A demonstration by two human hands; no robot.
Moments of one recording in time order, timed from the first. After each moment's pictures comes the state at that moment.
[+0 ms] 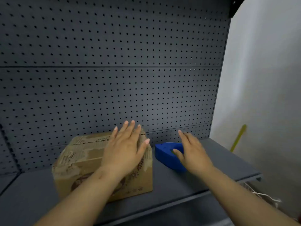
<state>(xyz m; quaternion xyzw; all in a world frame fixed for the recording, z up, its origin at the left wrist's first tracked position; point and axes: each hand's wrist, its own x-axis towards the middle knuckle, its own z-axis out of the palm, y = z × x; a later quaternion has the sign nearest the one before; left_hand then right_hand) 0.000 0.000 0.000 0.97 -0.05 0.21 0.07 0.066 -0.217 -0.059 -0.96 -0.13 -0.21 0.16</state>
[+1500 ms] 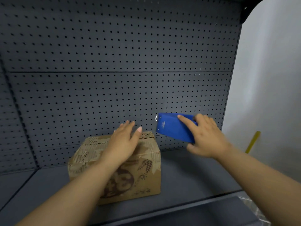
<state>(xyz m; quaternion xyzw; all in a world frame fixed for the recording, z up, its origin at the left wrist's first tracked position) 0.010 0.026 0.014 0.94 0.00 0.20 0.29 0.066 -0.225 0.020 -0.89 -0.26 -0.37 -0.04</state>
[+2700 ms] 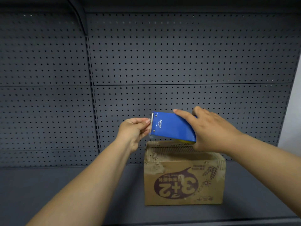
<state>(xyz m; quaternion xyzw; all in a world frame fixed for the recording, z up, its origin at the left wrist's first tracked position) -0.030 0.177 0.063 0.59 0.05 0.21 0.78 -0.021 -0.042 0.092 -0.89 -0.33 -0.30 -0.06</state>
